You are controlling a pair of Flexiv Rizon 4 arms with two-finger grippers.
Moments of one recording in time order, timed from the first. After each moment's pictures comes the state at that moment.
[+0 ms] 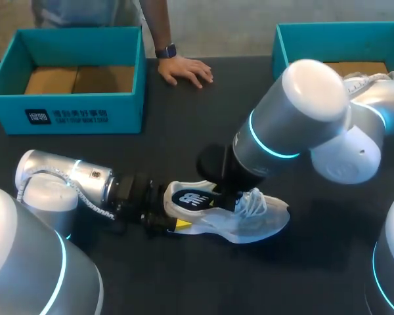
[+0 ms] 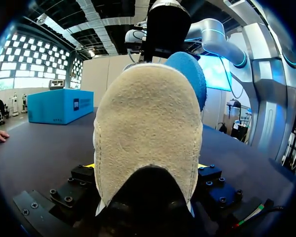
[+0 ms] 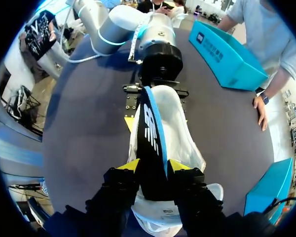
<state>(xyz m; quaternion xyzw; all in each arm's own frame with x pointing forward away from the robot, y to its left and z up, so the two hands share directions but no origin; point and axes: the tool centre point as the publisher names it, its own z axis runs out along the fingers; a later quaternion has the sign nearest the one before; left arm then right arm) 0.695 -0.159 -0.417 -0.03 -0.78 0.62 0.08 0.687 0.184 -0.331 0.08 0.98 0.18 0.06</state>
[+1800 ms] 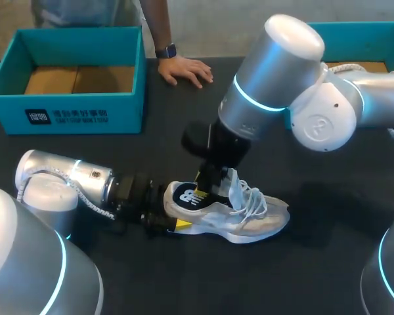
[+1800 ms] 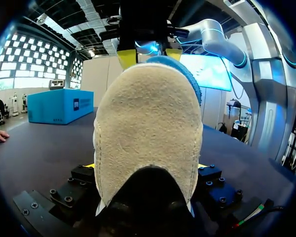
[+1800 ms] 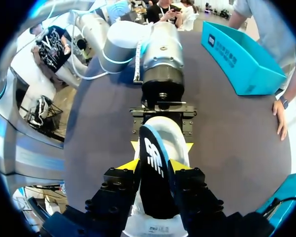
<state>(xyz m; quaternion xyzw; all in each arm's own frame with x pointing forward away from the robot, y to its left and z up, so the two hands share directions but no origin) 0.695 -0.159 -0.417 -0.03 -0.78 0.62 0.08 0.700 0.218 -0.315 0.07 0.98 0.20 -0.05</state>
